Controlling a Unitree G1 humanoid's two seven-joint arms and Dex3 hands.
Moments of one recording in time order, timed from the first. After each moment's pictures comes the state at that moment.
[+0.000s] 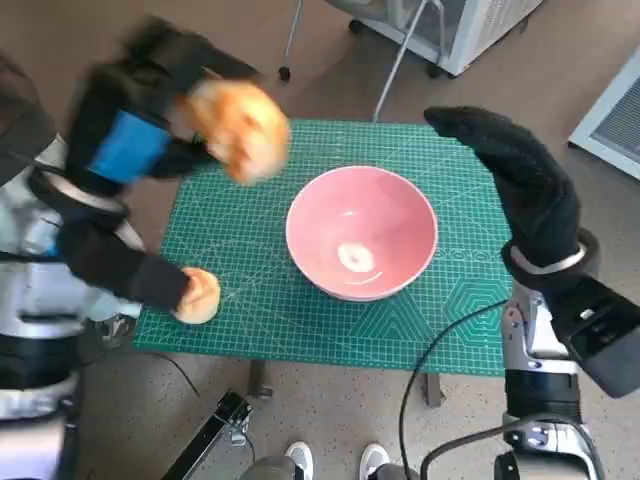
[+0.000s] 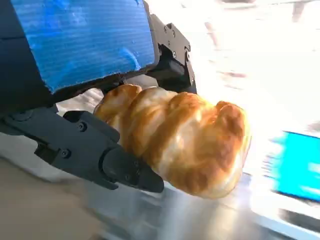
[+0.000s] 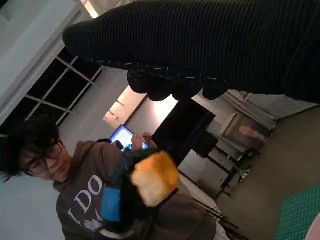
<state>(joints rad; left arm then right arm) -0.74 0.60 -0.11 0.08 0.29 -0.34 -0.17 -0.65 -0.23 -0.11 0.34 0.32 -0.71 0.57</state>
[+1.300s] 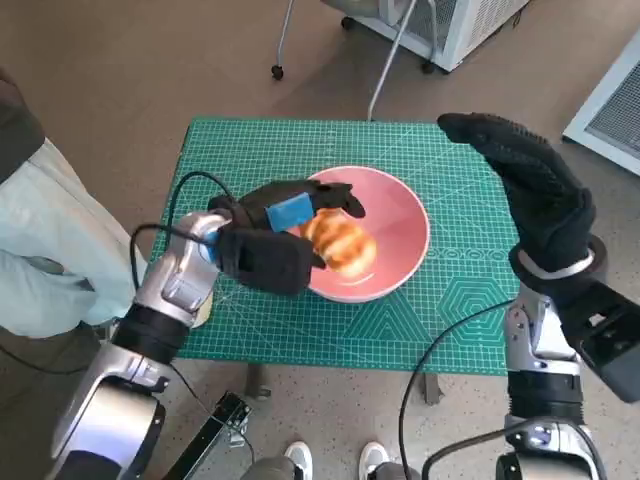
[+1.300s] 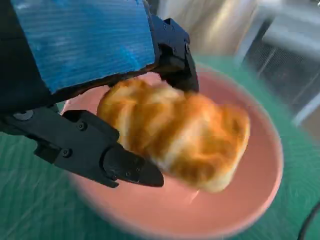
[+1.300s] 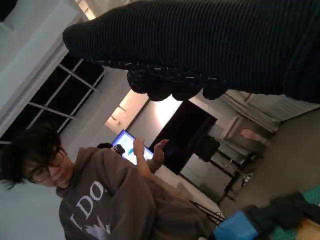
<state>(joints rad) -0.84 0.39 -0.34 0.49 0.38 -0.11 -0.62 -0.64 -0.23 -0.13 0.37 0.38 -0.76 0.62</state>
